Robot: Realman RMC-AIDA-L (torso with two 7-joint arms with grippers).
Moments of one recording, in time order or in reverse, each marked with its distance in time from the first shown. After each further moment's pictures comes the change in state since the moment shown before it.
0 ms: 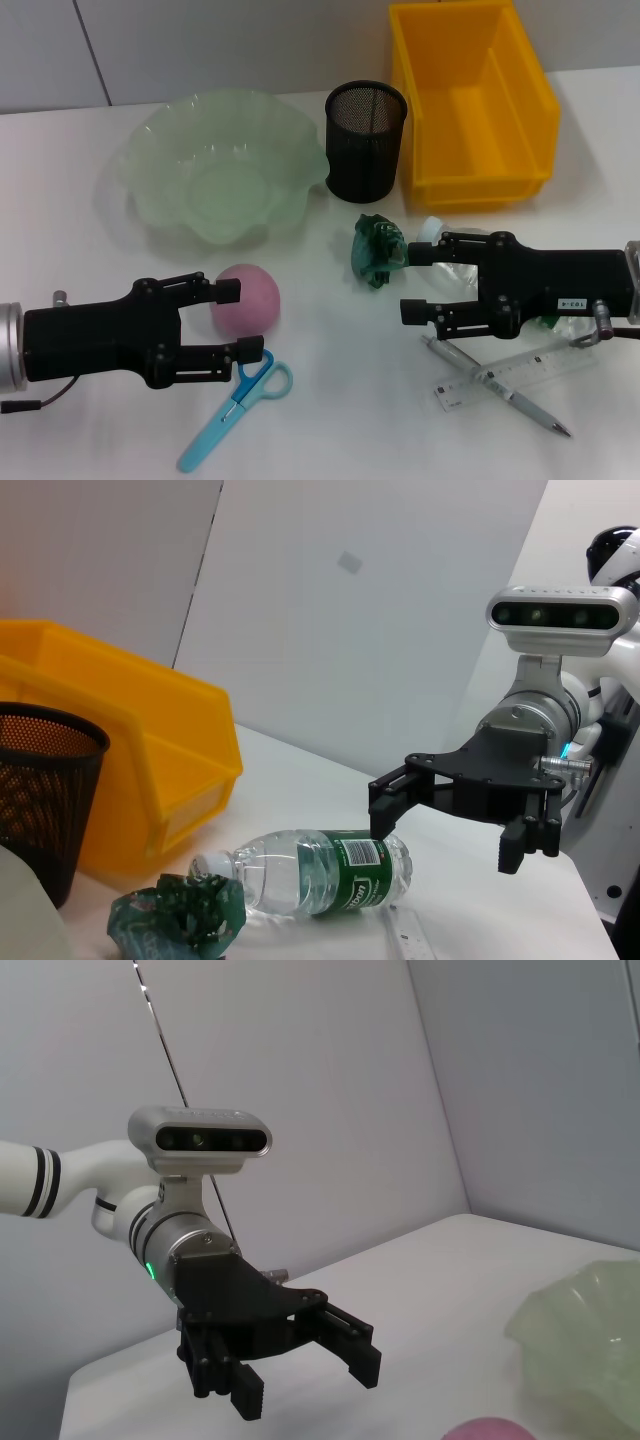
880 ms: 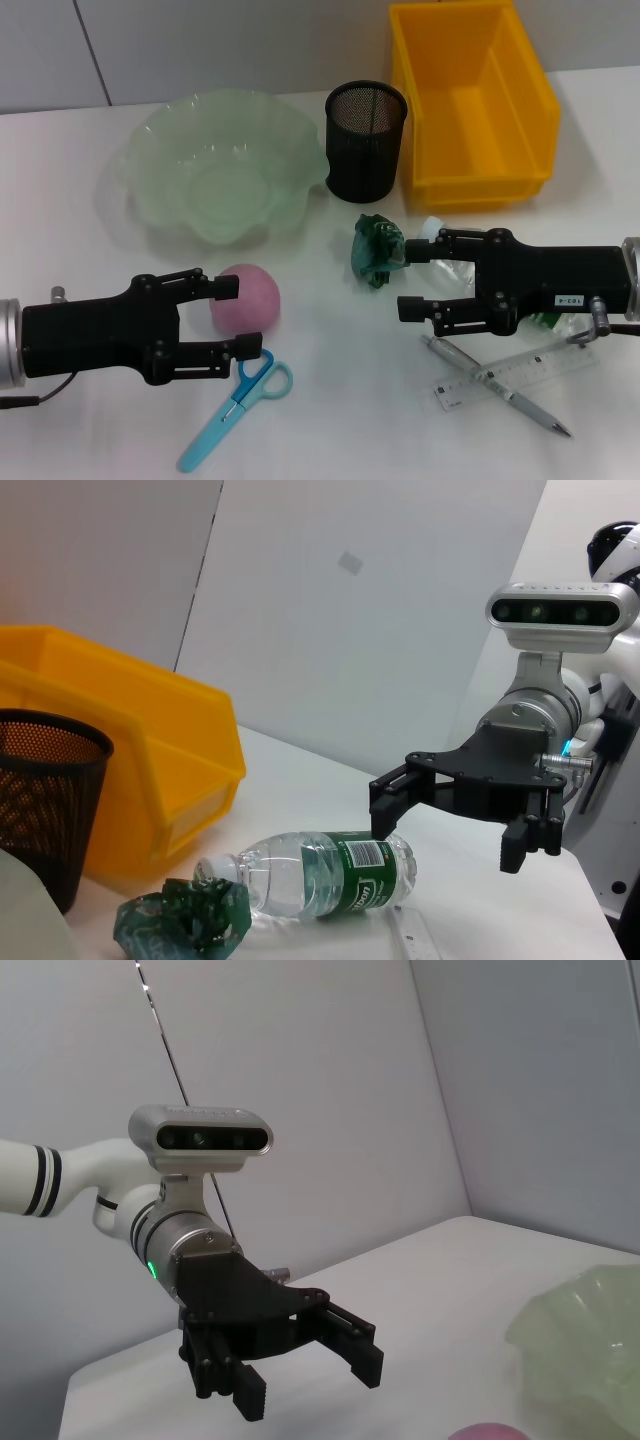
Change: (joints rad) left arm -0.001 0.001 0.000 0.013 0.000 -0.001 0.000; right arm 0.007 0.001 0.001 0.000 0.000 0.002 0.000
